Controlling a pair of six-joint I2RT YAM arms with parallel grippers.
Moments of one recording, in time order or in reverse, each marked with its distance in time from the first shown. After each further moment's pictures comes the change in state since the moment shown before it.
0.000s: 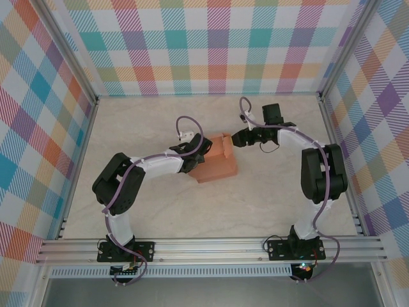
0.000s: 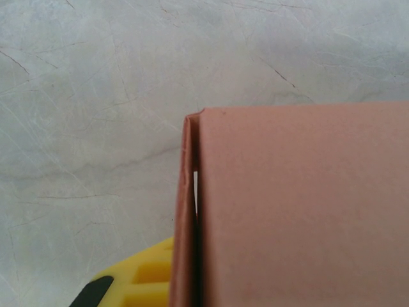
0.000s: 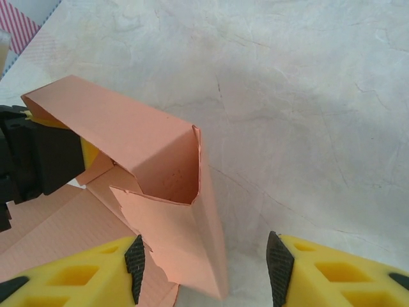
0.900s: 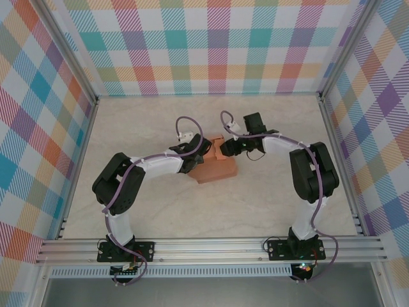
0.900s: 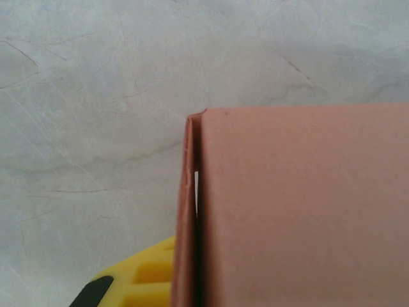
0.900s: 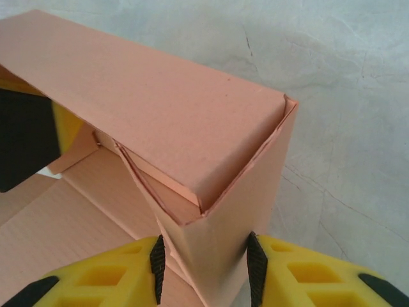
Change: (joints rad) left arm 0.002 0.000 -0.006 -0.019 -0.001 0.000; right arm 0.177 0.032 -0.077 0.114 0.196 0.060
